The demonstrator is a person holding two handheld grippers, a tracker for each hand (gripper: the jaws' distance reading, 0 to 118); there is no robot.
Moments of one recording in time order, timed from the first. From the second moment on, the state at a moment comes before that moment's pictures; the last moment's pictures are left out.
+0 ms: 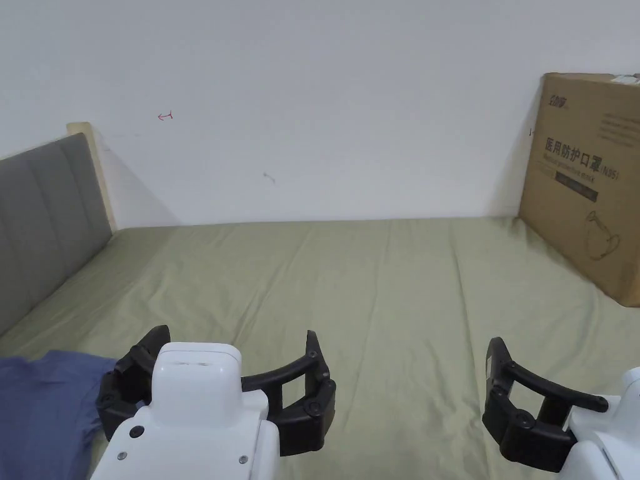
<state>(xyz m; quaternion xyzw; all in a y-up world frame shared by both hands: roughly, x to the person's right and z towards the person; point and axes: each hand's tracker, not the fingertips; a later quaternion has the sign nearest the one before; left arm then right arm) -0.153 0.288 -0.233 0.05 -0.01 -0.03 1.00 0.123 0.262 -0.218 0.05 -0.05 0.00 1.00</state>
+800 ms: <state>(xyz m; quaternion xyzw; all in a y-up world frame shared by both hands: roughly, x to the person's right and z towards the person) -0.152 0.286 -0.240 0.02 0.01 -0.03 1.00 0.151 0.245 -0.235 0.01 -0.09 -0.03 1.00</state>
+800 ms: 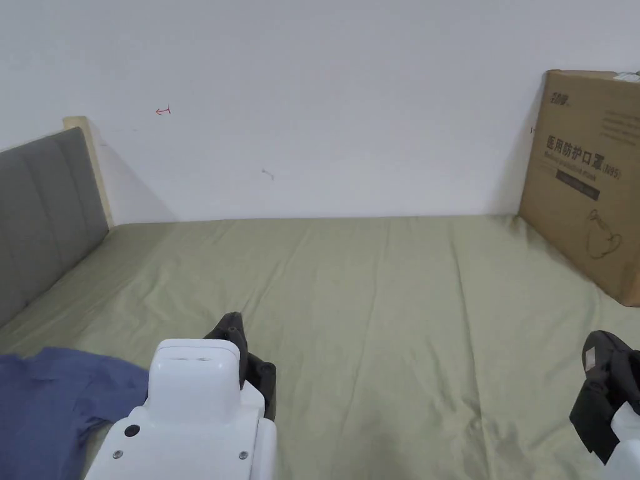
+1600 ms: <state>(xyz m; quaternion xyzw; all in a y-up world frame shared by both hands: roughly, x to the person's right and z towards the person) -0.369 0.308 -0.174 0.01 0.32 -0.04 0.95 -0.033 0.269 -0.300 -0.04 0.25 0.02 0.97</state>
